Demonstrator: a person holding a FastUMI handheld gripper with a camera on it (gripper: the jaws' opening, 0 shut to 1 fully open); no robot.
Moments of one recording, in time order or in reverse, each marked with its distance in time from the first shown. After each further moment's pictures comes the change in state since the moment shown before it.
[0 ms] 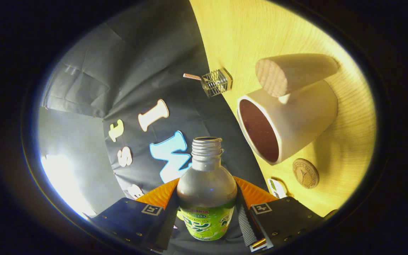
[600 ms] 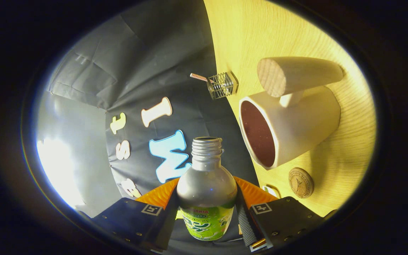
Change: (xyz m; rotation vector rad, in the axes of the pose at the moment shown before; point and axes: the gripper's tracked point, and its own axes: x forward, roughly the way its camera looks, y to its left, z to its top) arm 0.000 -0.008 -0.004 -0.087 -0.029 0.014
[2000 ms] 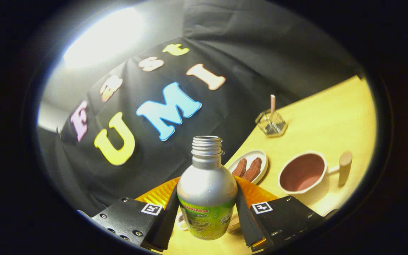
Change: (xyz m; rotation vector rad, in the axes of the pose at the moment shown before) arm 0.008 -0.003 -0.041 -1.225 -0.021 -0.145
